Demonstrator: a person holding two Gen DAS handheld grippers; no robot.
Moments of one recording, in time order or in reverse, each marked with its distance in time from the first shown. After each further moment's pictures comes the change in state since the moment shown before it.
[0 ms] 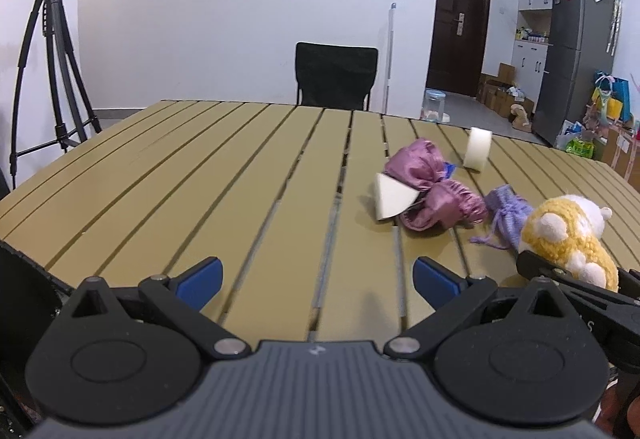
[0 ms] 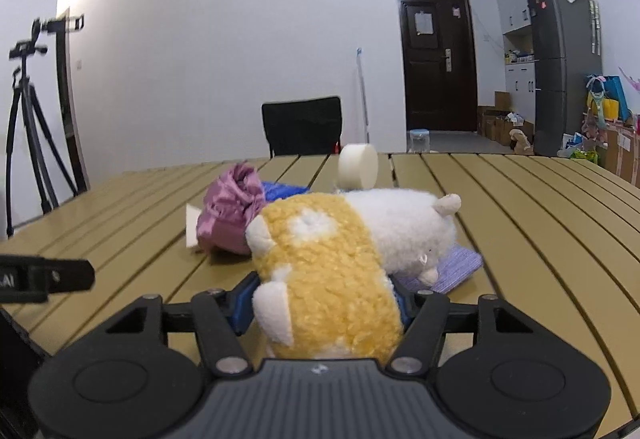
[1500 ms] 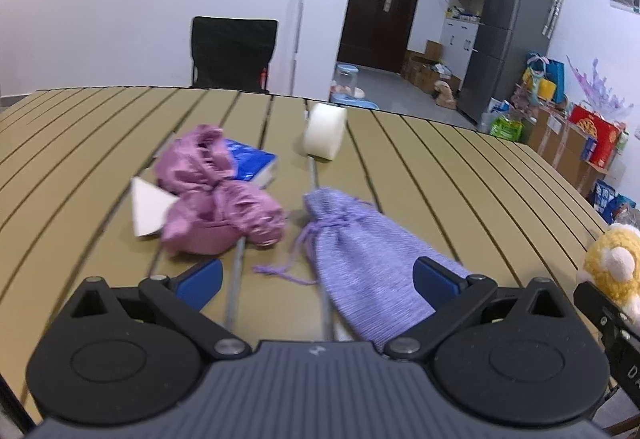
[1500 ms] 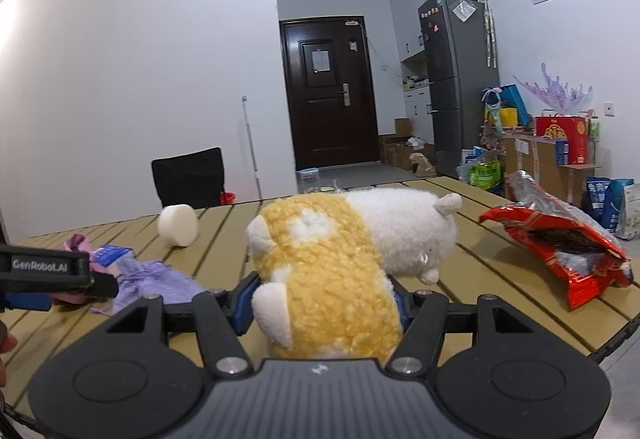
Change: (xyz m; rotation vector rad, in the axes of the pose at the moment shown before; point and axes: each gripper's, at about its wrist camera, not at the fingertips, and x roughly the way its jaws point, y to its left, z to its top) left arm 0.070 -0.145 0.017 0.038 0.085 -0.234; right arm -0.060 -0.142 -0.002 0.113 -0.130 -0.281
